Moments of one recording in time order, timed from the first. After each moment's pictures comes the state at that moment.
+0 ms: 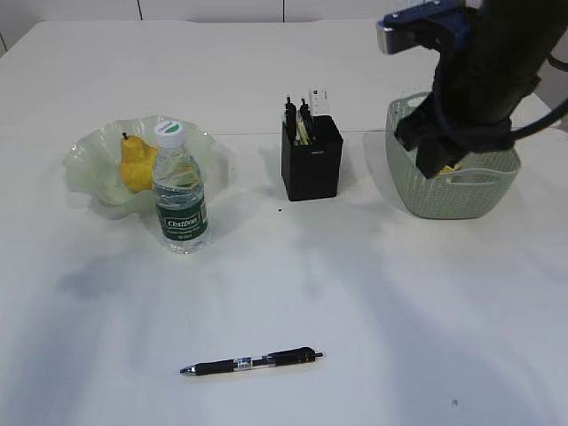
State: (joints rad) left arm 0.10 1.26 -0.94 -0.37 0.86 0.00; right arm 0.31 1.74 -1.50 -0.06 1.13 -0.15
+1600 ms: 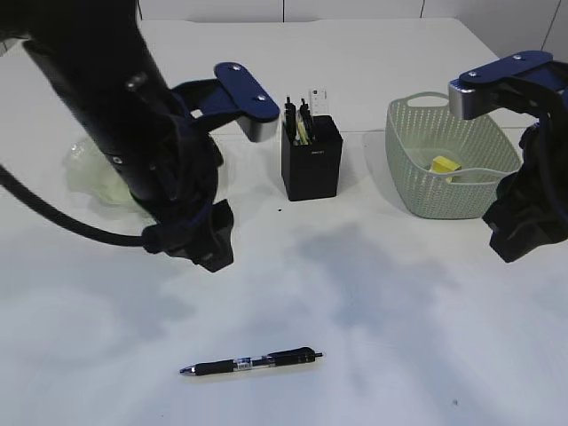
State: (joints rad) left arm -0.69 1.72 -1.35 -0.06 0.99 0.43; right arm 0.31 1.43 -1.15 -0.01 1.17 -0.18
